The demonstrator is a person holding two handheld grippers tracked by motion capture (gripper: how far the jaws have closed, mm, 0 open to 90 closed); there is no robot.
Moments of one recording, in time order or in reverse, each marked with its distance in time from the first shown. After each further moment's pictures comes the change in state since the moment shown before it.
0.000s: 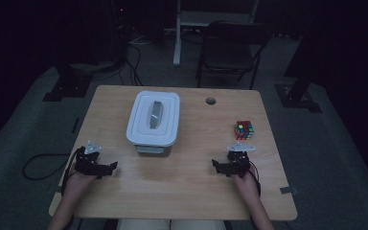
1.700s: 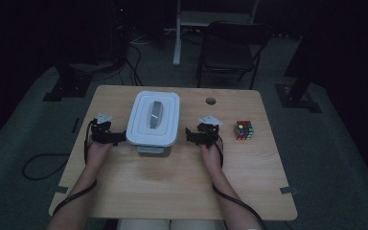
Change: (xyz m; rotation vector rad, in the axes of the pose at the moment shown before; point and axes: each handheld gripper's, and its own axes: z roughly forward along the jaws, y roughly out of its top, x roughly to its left) left arm 0.023 0.081 0.061 -0.184 0.020 -0.121; right arm 0.032 0.095 0.097 -0.210 -0.082 0.055
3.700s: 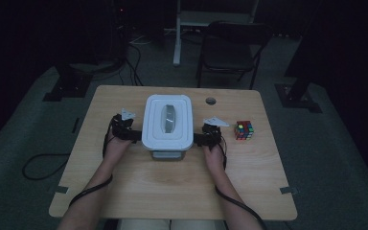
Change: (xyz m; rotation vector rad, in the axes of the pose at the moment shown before) left arm -0.065 0.027 0.024 0.039 -0.049 0.135; right arm -0.010 -0.007 -0.013 -0.012 0.078 0.070
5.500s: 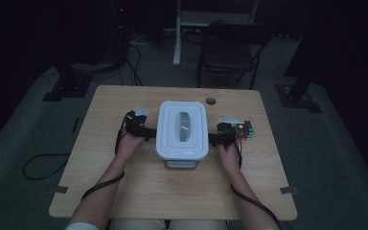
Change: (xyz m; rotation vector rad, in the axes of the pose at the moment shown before) left arm -0.029 0.025 0.018 0.025 -0.086 -0.011; right arm -0.044 0.002 -0.023 0.076 -0.015 0.009
